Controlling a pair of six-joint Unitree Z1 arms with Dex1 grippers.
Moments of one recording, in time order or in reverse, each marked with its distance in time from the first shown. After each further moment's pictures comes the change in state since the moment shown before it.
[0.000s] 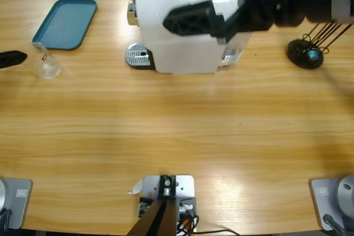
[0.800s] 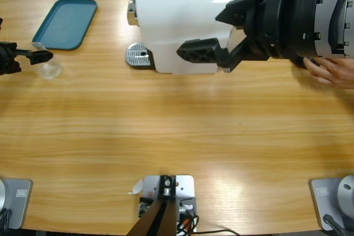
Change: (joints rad) arm 0 0.070 0.301 0.130 -0.440 -0.077 0.044; arm 1 0.000 0.000 0.073 0.013 -0.007 0.051
